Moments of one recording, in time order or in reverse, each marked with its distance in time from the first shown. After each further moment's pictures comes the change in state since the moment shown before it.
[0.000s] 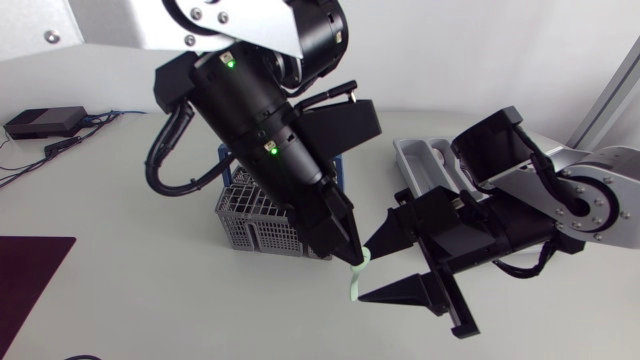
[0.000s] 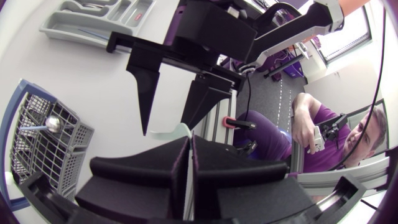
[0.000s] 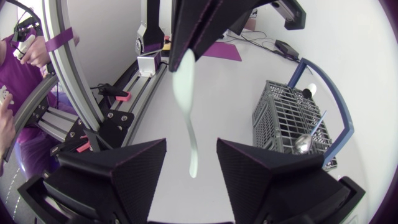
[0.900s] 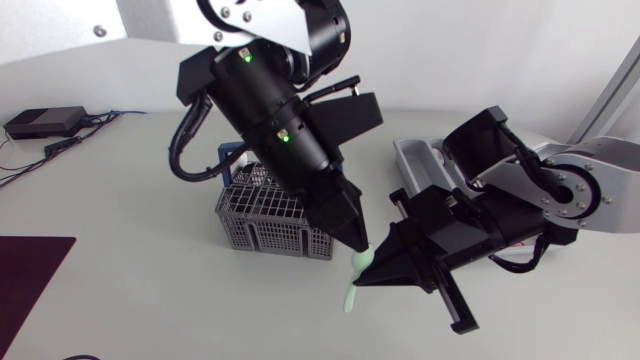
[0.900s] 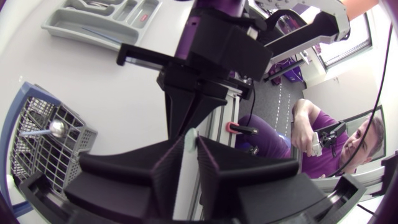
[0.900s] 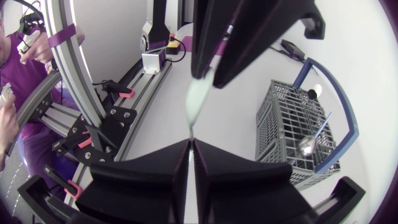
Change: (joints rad) left arm 0.035 0.071 0.076 -0.018 0.018 0.005; right arm -0.002 0.051 0.035 -0.061 -0.010 -0.071
